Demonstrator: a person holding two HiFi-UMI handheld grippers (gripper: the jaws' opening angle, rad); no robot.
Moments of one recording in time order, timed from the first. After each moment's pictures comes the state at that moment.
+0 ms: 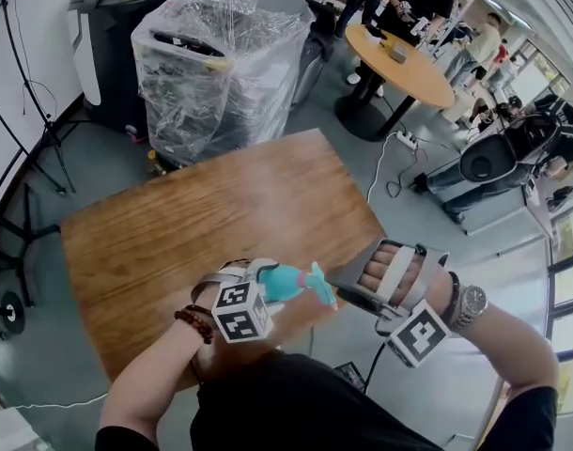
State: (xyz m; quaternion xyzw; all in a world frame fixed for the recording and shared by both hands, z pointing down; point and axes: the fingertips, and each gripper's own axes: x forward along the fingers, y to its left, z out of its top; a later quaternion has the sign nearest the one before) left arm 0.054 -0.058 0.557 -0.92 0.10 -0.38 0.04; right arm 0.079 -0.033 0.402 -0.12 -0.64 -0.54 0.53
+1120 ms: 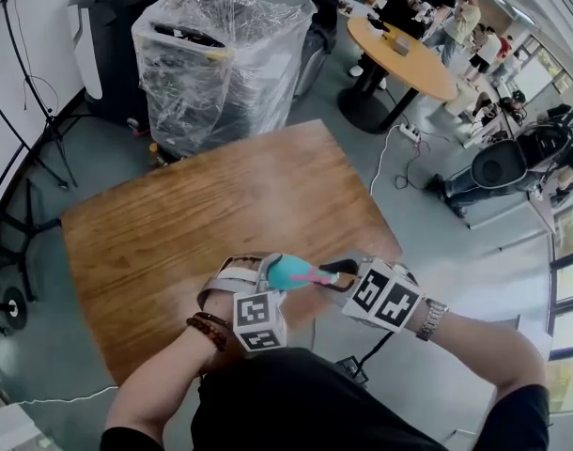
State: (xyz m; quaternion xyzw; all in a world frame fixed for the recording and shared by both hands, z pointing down) left arm 0.056 -0.066 0.560 -0.86 0.19 -0.44 0.13; right arm 0.083 -0.053 0.472 0.13 -0.84 0.06 0.53
